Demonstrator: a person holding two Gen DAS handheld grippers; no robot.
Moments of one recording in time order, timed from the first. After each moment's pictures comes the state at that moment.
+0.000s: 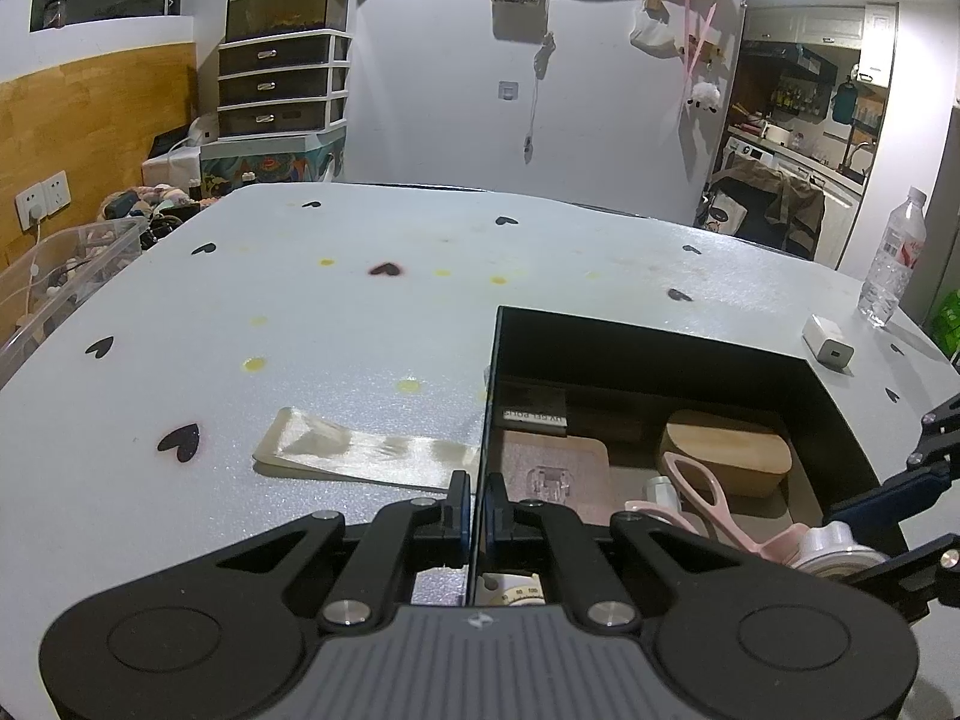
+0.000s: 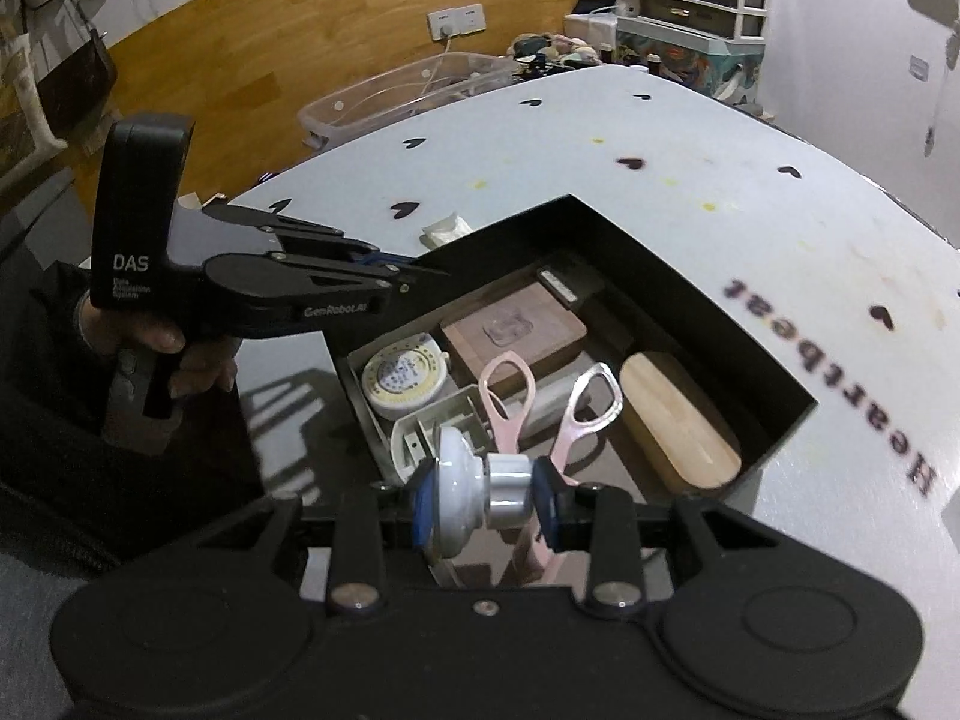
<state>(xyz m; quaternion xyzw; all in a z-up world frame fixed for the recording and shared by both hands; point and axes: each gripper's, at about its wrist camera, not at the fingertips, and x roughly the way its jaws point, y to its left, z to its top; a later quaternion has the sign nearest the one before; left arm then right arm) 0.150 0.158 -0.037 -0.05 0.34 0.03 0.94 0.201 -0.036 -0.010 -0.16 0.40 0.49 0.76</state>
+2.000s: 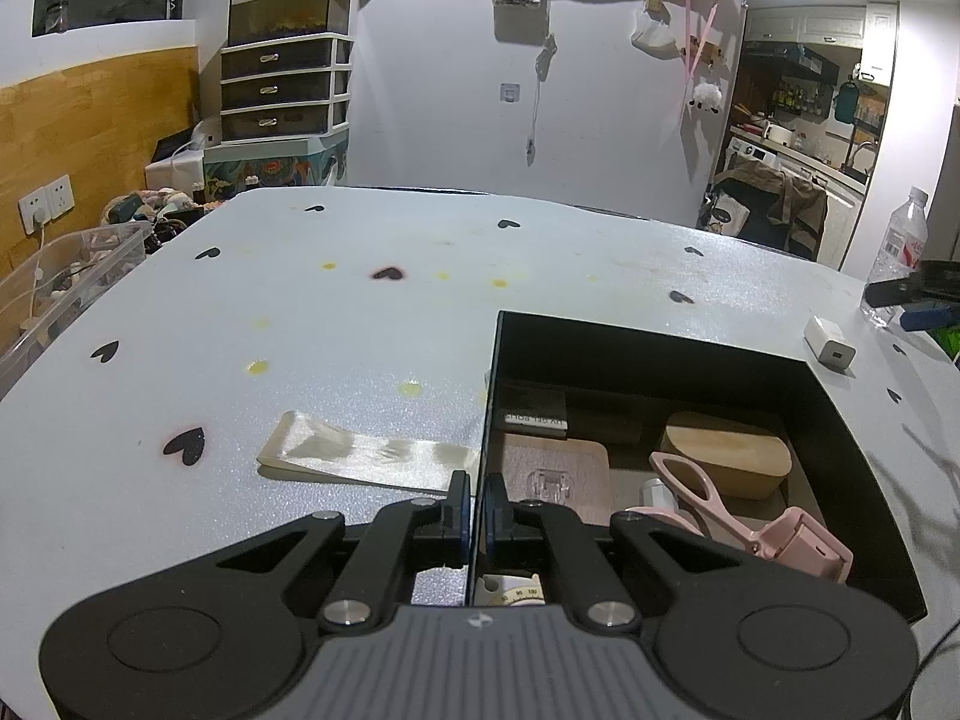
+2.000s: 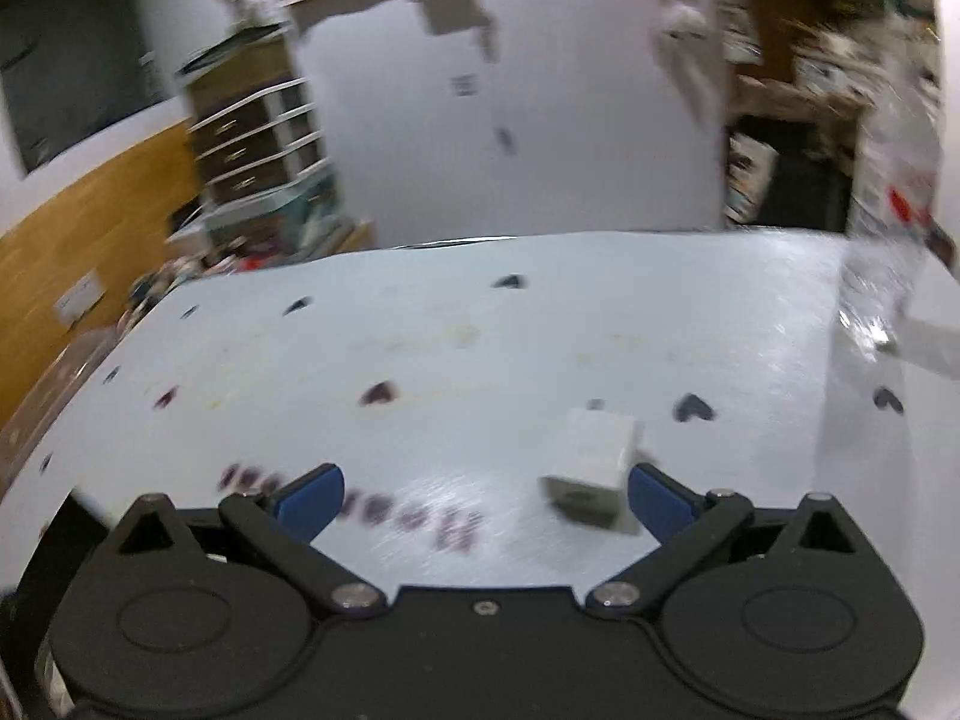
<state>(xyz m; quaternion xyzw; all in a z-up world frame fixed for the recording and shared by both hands) 0.151 0.160 -0.039 -0.05 0.34 0.03 0.94 0.355 -0.217 -0.027 0.08 0.35 0.16 0.92</state>
